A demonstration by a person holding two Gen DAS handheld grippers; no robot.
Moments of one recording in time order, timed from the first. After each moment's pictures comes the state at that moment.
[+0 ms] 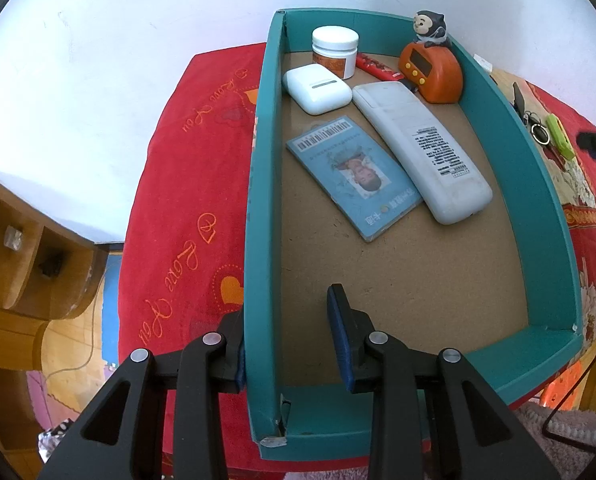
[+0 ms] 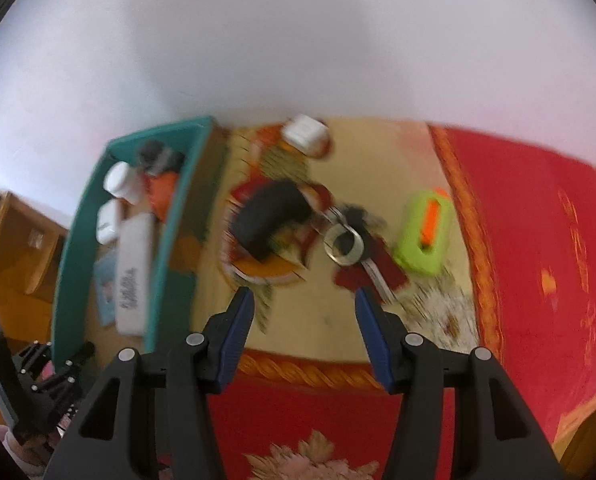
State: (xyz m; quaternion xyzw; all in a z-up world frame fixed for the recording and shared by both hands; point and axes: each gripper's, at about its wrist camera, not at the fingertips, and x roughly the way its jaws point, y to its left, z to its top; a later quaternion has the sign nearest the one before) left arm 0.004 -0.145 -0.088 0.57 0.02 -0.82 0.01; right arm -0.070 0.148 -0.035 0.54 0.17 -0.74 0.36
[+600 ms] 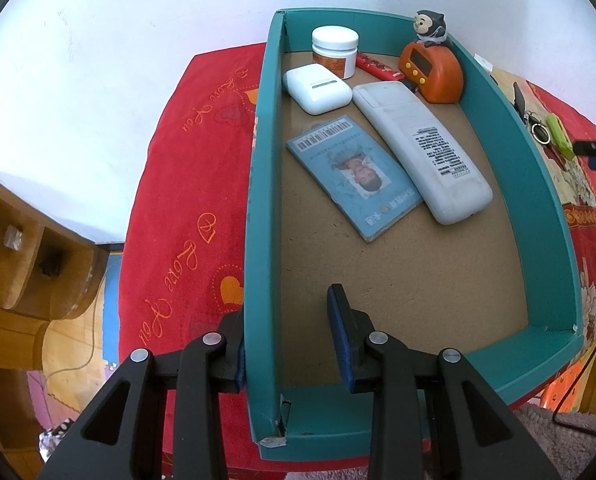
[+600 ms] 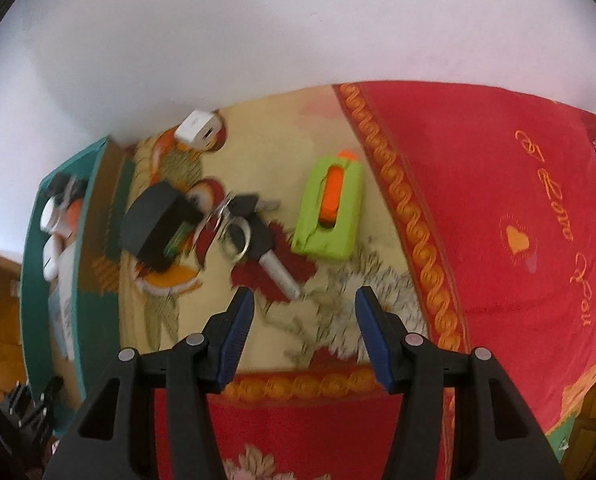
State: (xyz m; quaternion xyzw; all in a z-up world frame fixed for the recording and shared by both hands) left arm 0.008 -0.139 -0.088 0.57 0.02 -0.82 0.02; right arm -0.119 0.180 -0.062 0.57 0.13 -0.77 0.28
